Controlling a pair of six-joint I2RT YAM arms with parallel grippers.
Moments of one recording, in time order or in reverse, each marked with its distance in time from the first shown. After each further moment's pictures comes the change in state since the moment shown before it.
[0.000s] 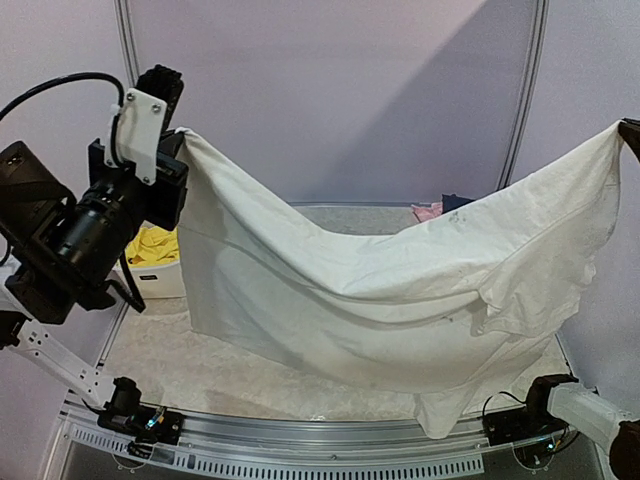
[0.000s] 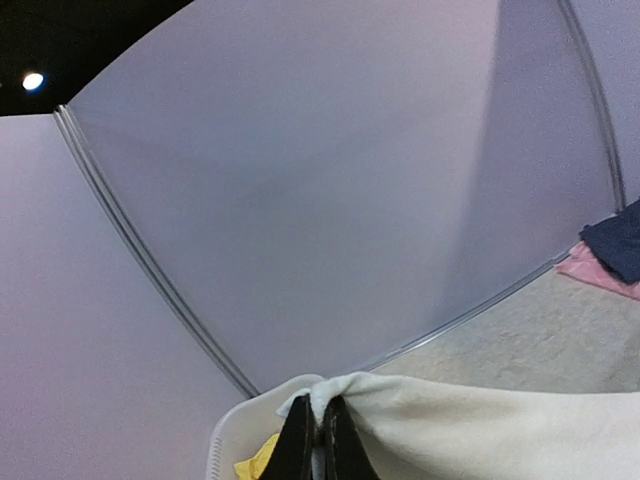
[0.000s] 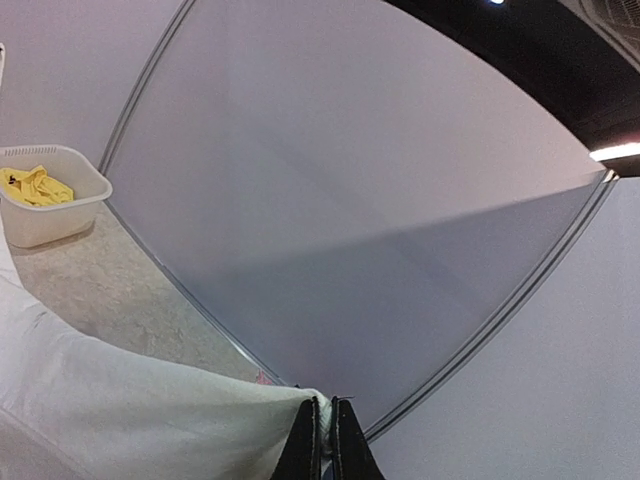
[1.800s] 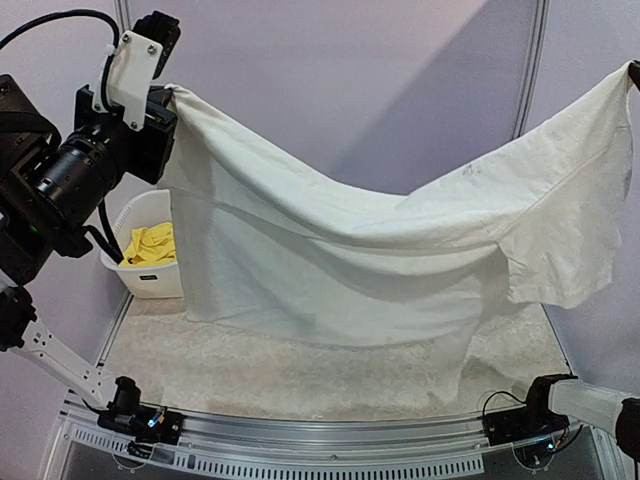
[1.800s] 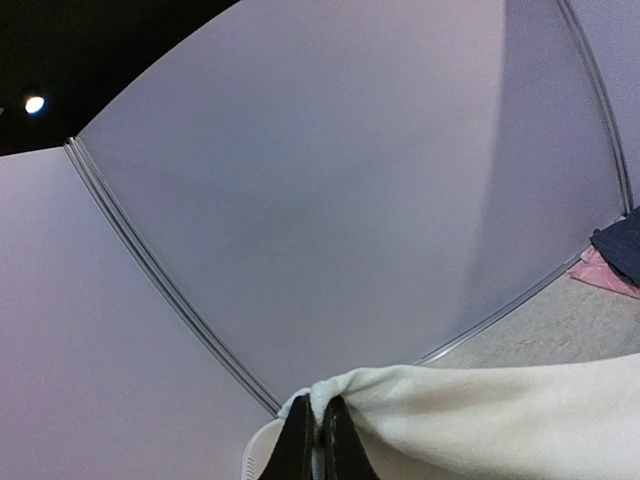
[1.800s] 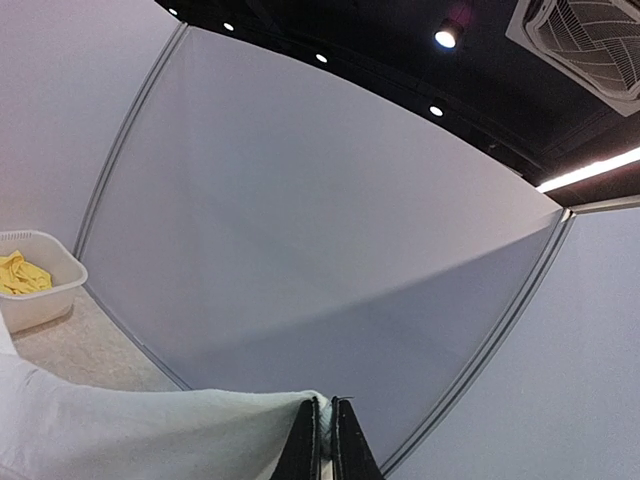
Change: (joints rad) left arm 0.049 0.076 0.286 -0.295 0.032 -0.018; right arm 0.000 0.127 0.168 0.158 0.002 0.167
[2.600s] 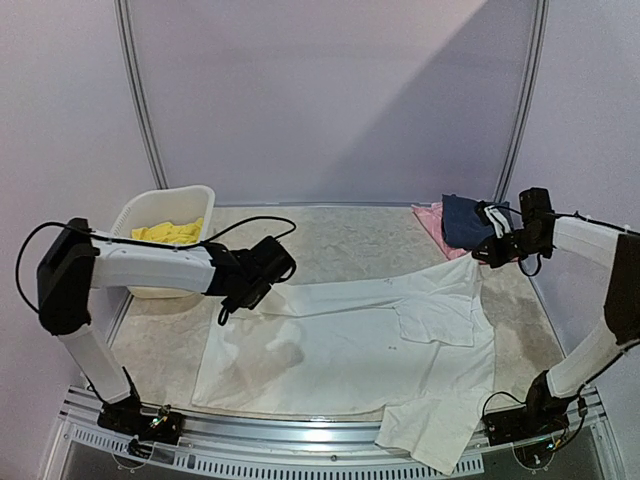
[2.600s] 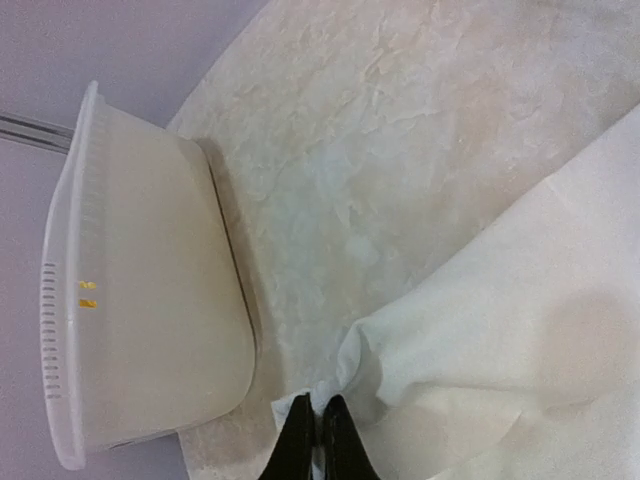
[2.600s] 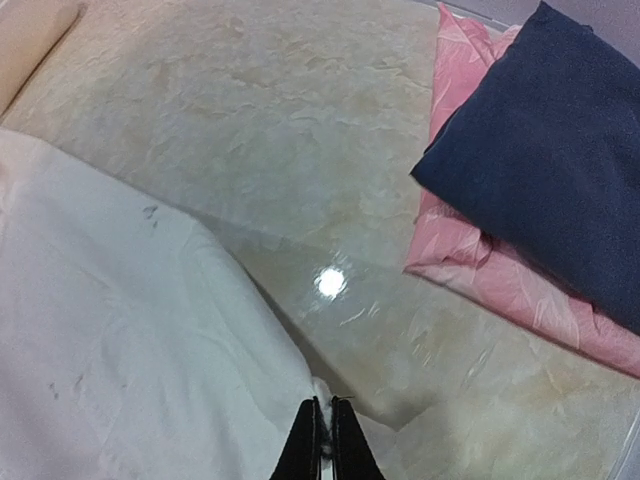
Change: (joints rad) left arm 0.694 0.493 -0.546 -0.605 0.578 -1.107; right arm 0.031 0.542 -1.143 0.491 0.002 0.021
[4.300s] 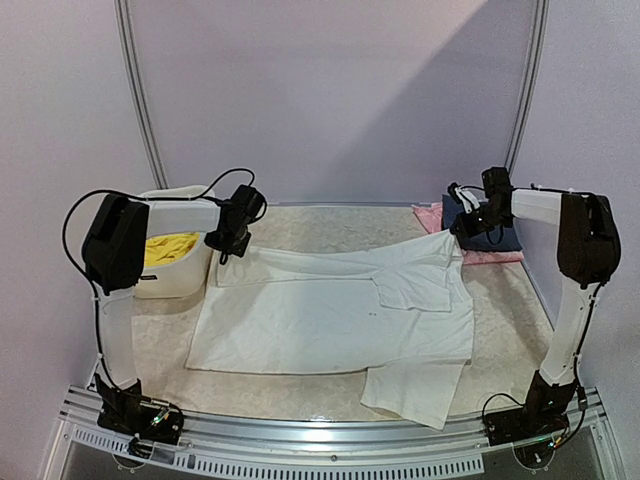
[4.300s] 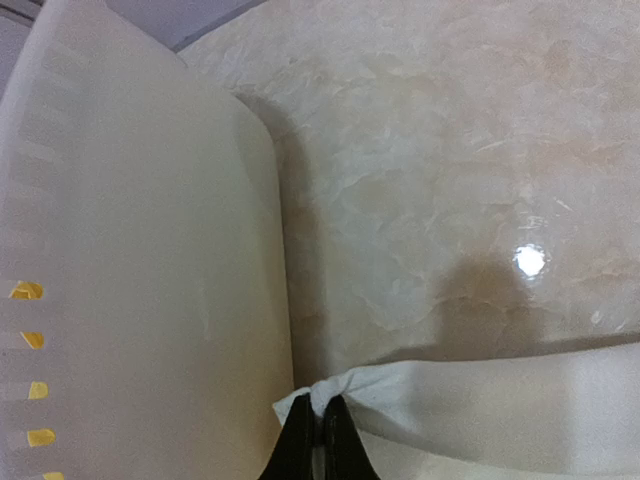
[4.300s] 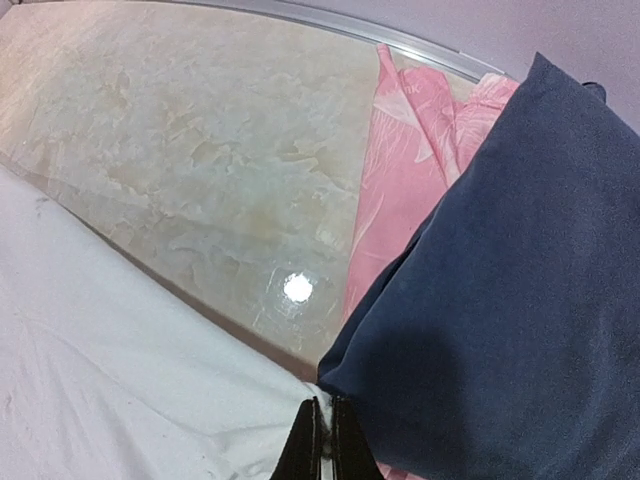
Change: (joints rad) left arm 0.426 0.397 0.462 -0.035 0.164 -0.040; right arm 0.084 0.517 0.492 0.038 0.152 0.076
